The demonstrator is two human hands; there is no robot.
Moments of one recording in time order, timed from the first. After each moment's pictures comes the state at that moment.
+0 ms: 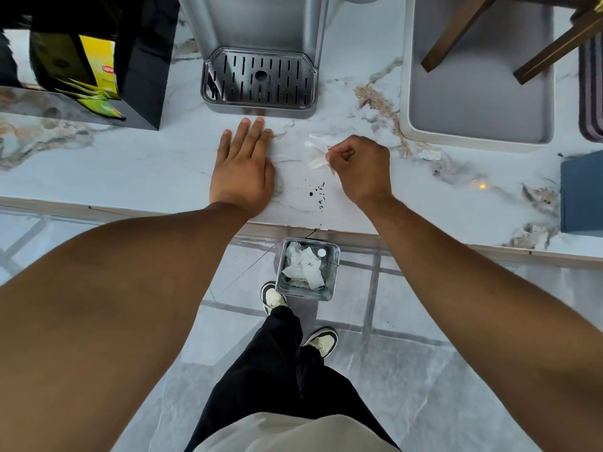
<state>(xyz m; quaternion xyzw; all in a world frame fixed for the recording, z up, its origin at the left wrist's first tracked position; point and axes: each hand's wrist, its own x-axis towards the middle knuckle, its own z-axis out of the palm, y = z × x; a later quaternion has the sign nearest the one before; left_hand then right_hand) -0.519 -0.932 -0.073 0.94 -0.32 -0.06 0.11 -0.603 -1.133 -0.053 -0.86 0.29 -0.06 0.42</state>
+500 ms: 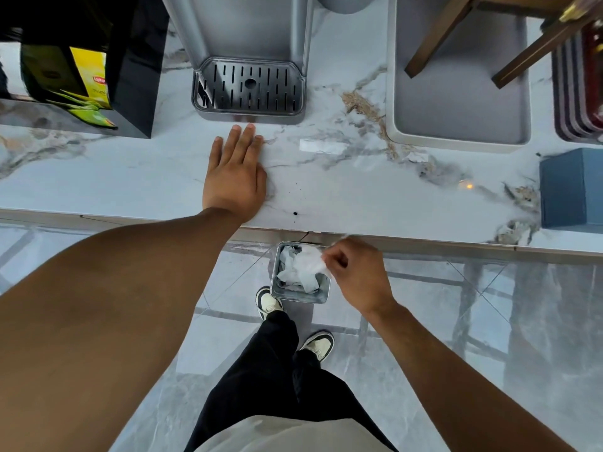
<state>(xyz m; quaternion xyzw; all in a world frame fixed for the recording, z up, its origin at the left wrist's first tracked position) -0.519 -0.931 -0.074 0.94 -0.32 -0.06 0.10 -0.746 -1.076 -0.054 -0.89 0.24 0.04 0.39</state>
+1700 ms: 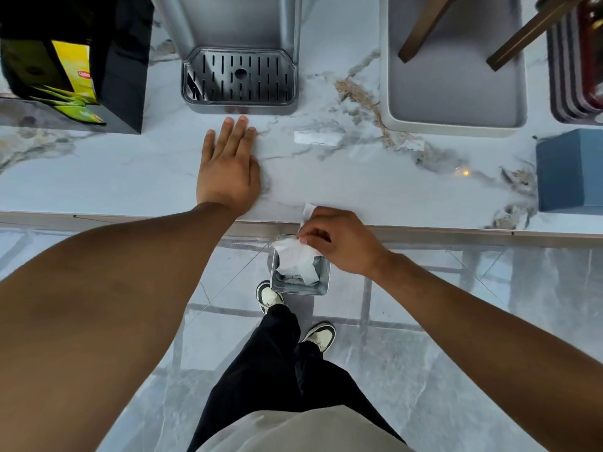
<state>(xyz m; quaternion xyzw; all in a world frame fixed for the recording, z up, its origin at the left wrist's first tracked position) -0.517 -0.930 -0.076 0.94 -0.32 -0.06 0.12 -0.703 -1.091 -0.049 -0.89 0.05 0.09 0.44</state>
